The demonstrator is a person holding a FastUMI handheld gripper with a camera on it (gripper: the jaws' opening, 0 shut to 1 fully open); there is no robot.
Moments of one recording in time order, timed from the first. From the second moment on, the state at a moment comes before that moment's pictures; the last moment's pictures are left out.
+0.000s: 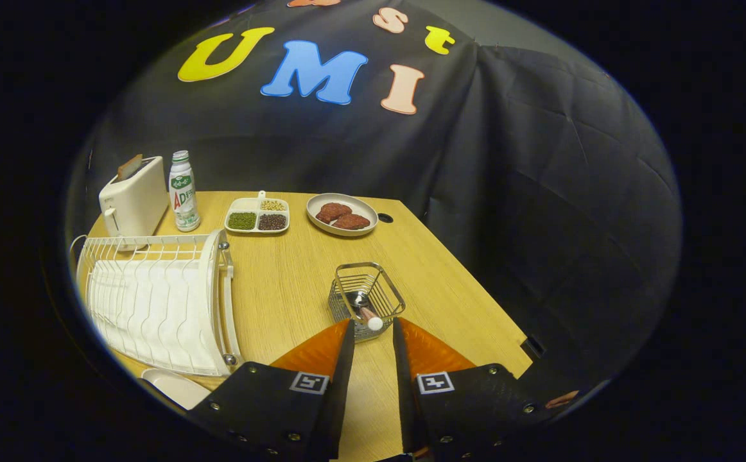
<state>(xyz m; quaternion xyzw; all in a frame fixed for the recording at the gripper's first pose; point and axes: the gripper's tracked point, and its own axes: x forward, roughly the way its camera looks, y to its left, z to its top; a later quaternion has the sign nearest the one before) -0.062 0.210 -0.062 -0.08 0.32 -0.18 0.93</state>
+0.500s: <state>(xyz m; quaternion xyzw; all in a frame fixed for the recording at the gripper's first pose) -0.031 0.202 -0.089 -0.08 0.35 -0.16 0.92</state>
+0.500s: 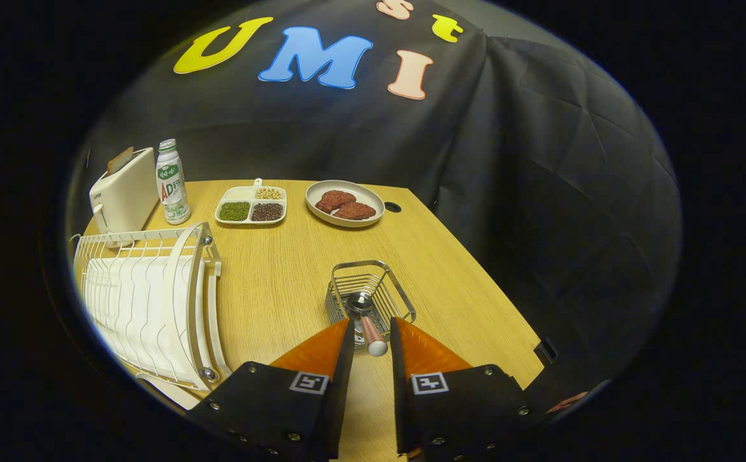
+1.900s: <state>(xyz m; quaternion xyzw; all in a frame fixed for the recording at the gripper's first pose) -0.053 0.266 0.017 -0.13 0.27 -0.14 0.95</state>
